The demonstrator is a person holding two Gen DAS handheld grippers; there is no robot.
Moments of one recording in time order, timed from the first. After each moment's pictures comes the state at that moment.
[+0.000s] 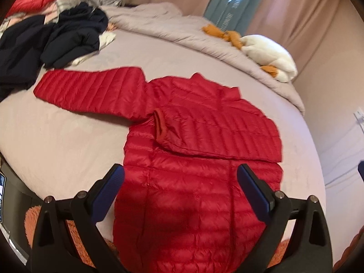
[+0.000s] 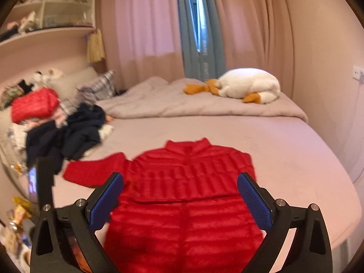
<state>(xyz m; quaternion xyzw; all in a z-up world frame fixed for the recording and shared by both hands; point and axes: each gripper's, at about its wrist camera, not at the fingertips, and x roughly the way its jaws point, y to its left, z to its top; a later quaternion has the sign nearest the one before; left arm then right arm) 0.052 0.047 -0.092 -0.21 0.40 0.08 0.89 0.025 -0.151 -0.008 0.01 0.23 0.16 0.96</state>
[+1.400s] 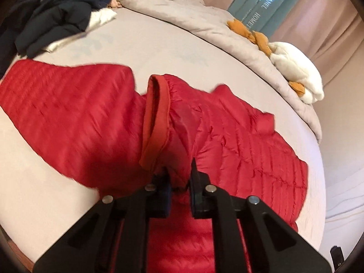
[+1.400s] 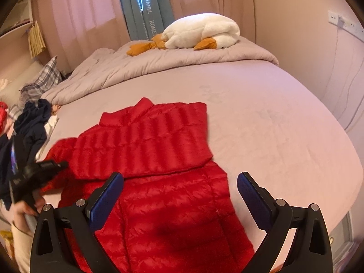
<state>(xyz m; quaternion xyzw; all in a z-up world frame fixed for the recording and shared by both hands) 0.199 0.110 -0.149 -0.27 0.42 0.11 0.86 0.118 -0.214 -0.079 0.08 0.37 0.04 0.93</state>
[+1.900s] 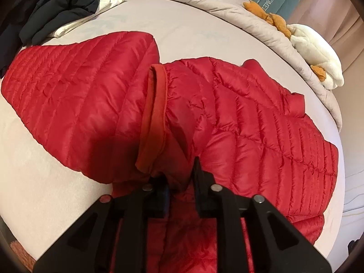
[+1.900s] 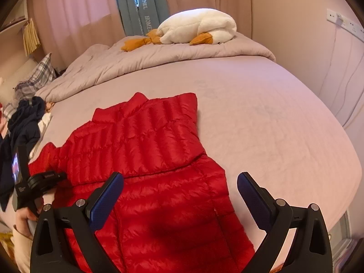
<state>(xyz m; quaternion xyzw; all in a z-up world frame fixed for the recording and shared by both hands) 0.202 0.113 -0.194 -0.24 0.48 0.14 0.83 0.127 -0.210 -0.090 0.07 0.38 0.03 0.92</state>
